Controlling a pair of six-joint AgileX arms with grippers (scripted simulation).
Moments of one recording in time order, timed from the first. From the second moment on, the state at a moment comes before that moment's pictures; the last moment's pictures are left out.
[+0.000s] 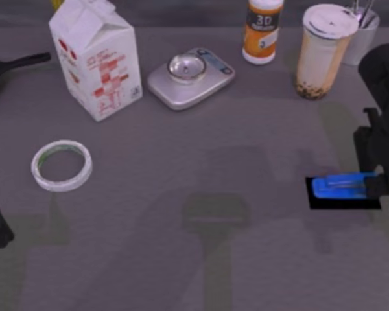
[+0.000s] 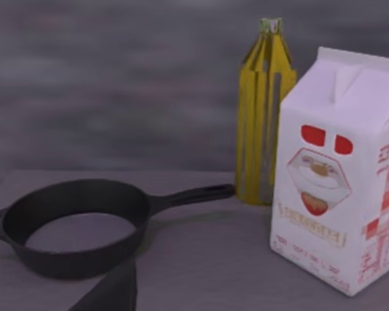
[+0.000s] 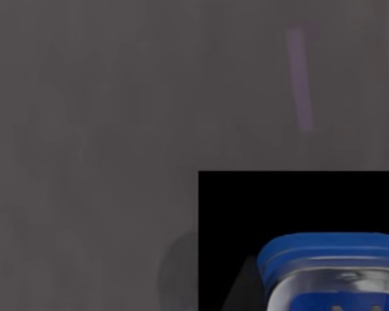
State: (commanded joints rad) left arm 0.00 0.00 0.00 0.00 0.00 0.00; right arm 0.19 2.03 1.29 -0.83 0.02 1.78
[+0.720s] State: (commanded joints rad) left arm 0.00 0.00 0.00 0.00 0.00 0.00; right arm 0.19 2.03 1.29 -0.83 0.02 1.78
